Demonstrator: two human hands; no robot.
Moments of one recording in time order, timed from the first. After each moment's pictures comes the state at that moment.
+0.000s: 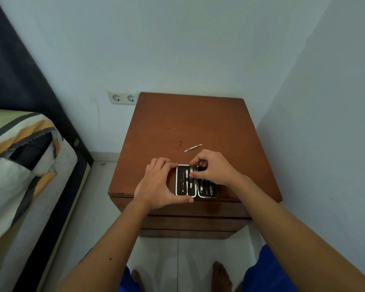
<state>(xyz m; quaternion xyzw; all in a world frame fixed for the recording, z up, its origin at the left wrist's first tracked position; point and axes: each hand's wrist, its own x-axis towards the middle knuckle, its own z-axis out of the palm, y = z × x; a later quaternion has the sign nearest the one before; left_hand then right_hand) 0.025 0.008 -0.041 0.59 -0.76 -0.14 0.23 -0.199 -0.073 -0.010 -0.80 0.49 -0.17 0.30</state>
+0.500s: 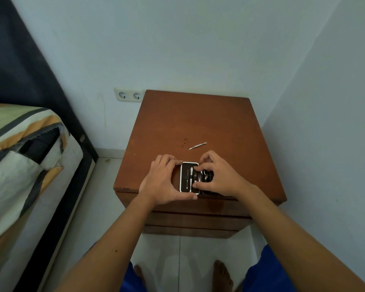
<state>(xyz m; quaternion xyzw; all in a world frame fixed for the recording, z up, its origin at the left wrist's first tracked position) 0.025 0.009 -0.040 0.60 -0.76 -0.14 0.22 -0.210 -0.044 -0.014 -0.85 0.44 -0.14 0.25</state>
